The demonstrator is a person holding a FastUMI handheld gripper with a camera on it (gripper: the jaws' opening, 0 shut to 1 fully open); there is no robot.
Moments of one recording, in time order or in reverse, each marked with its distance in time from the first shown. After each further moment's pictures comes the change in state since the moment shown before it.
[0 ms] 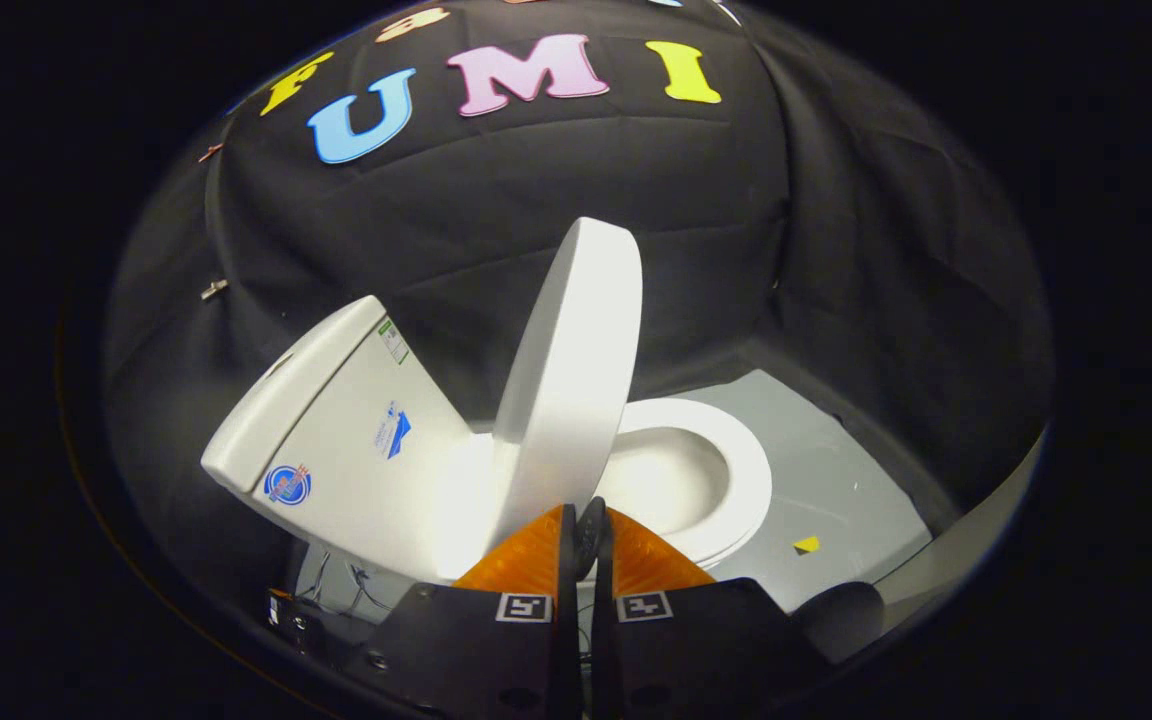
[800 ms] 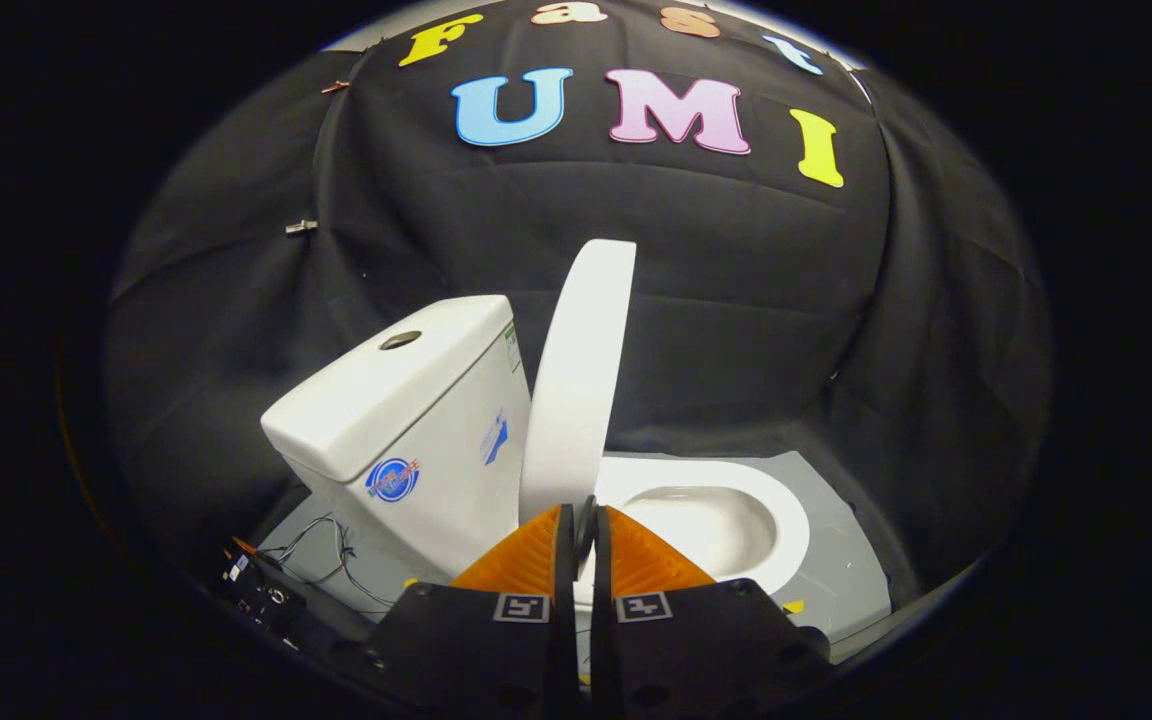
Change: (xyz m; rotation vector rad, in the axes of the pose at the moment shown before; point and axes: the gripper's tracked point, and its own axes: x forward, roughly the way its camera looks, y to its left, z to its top) arm -0.019 0.119 0.008 -0.241 -0.103 0.108
